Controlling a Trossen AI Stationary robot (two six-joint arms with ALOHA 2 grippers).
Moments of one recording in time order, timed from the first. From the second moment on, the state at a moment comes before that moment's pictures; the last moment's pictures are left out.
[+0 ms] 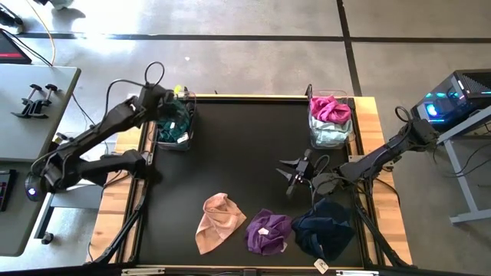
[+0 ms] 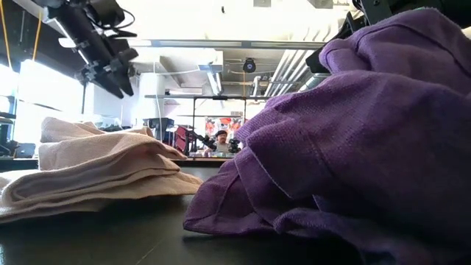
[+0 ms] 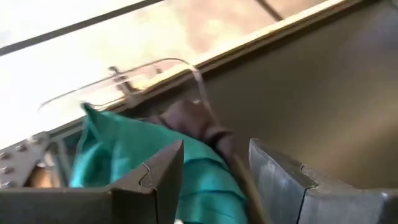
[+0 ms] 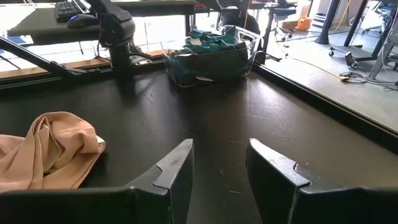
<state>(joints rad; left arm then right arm) 0.83 0.89 0.78 -0.65 -0.14 -0.16 0.45 1.30 0.51 0.42 0.88 0.29</state>
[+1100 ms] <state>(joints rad) 0.37 1.07 0.50 -0.37 -0.38 -0.49 0.45 1.30 0.51 0.42 0.88 0.29</state>
